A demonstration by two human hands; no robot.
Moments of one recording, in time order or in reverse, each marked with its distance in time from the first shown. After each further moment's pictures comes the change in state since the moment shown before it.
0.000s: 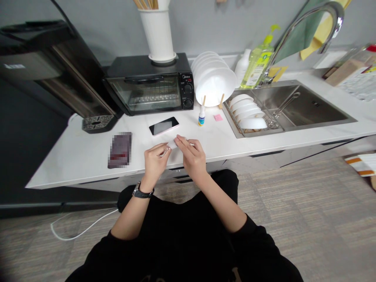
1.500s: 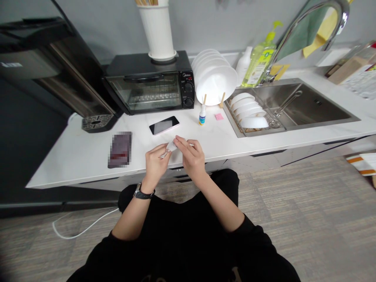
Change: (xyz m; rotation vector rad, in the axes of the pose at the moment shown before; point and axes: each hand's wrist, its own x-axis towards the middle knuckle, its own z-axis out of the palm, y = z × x) left_hand -0.005 0.001 -0.001 -0.003 -0.034 0.009; right_hand -0.005 -0.003 0.010 -0.014 0.035 -0.010
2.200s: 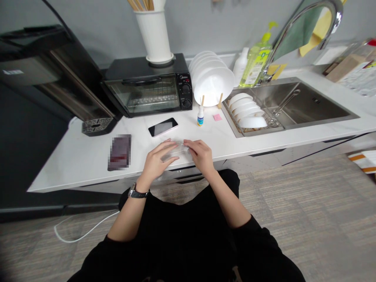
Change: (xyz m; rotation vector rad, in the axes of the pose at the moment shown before) left_hand -0.001 -0.026 -0.009 0.117 -0.289 0.019; right_hand -0.012 0.049 -0.018 0.179 -0.151 0.249
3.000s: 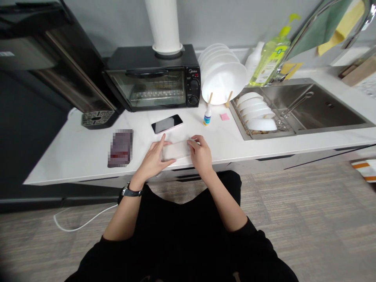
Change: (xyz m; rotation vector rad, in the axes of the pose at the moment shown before) left_hand -0.012 -0.036 -0.002 0.024 -0.132 -0.168; right_hand 0.008 0.005 0.029 -0.196 -0.138 0.193
